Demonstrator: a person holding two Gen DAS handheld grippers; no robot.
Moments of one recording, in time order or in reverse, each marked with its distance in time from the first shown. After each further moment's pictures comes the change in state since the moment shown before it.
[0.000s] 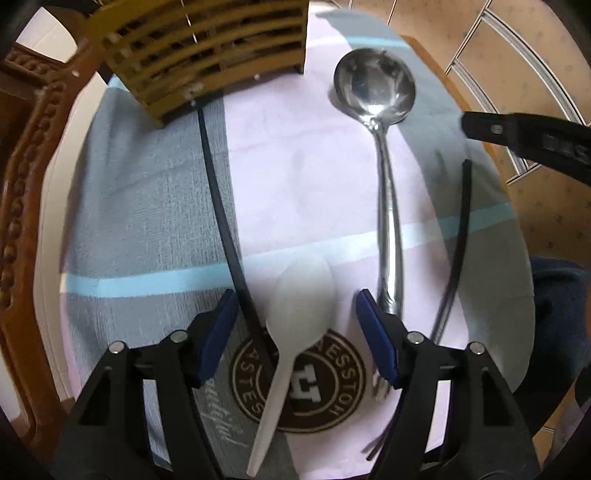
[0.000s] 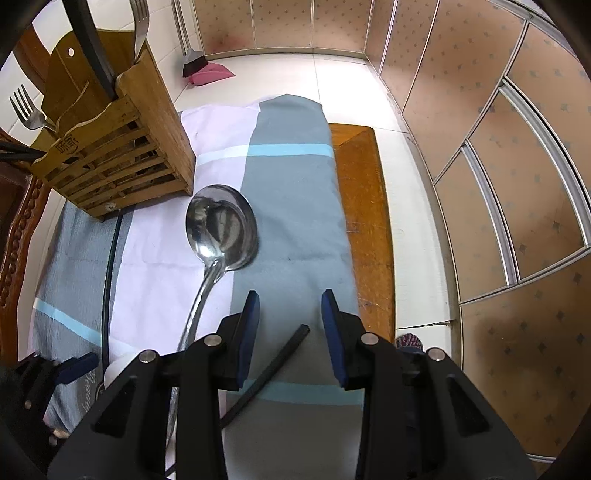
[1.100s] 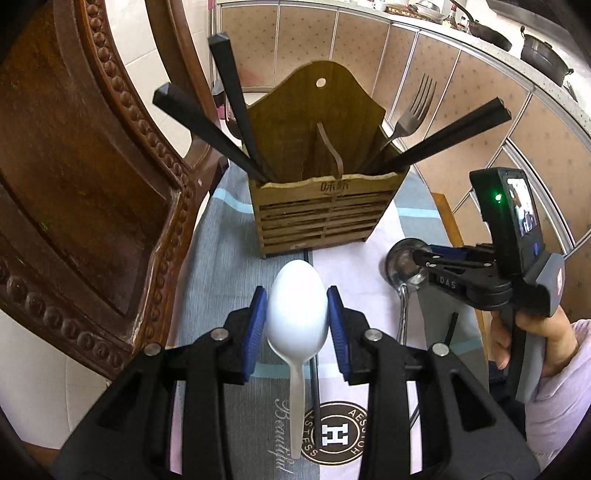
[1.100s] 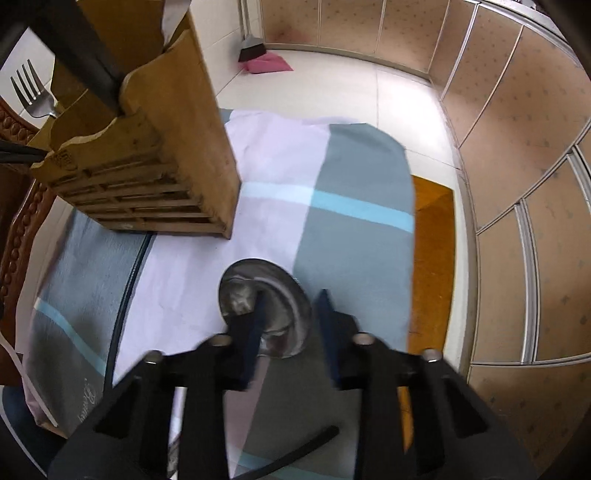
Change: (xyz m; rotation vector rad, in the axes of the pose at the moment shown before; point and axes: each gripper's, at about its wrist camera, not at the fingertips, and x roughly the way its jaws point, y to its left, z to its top) left arm -0.109 0.076 0.032 -0.204 -0.382 0.031; right arm 0.042 0.035 0.061 -0.212 0.015 0.108
